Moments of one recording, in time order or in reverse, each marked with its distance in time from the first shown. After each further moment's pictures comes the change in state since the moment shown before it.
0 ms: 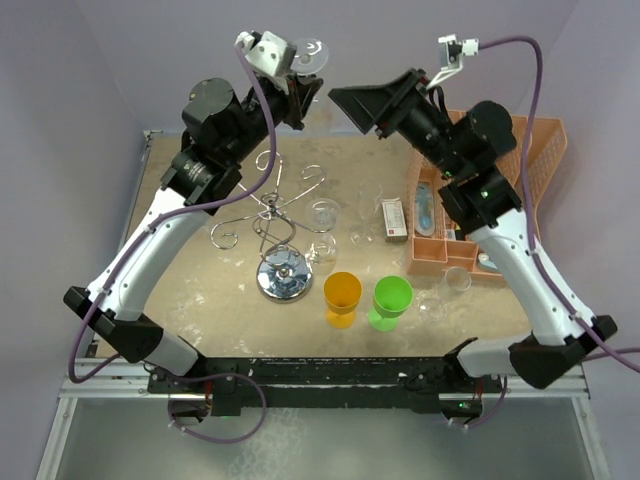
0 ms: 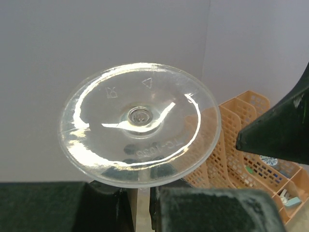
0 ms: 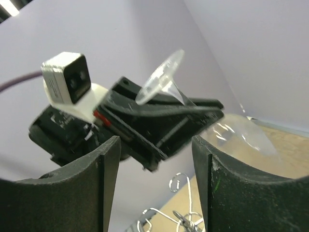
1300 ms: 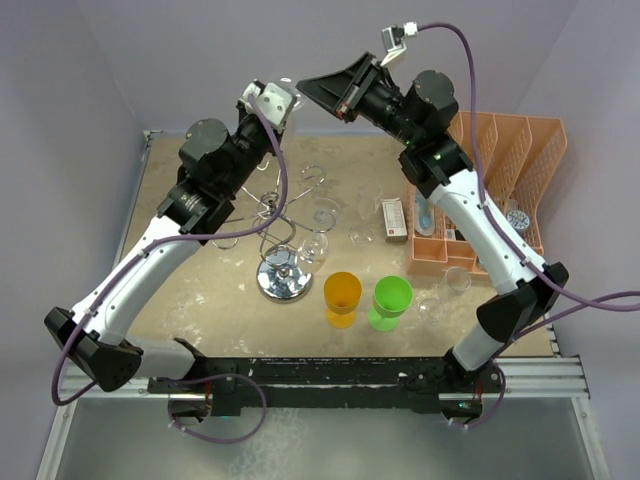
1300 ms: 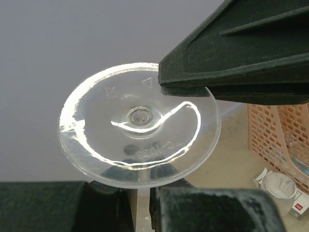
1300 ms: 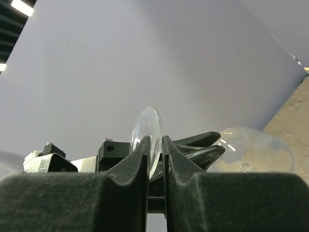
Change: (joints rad) left arm 0.006 -0.176 -0.361 0.130 -0.168 0.328; right arm -0.001 0.321 0.227 0.008 -0.118 0.324
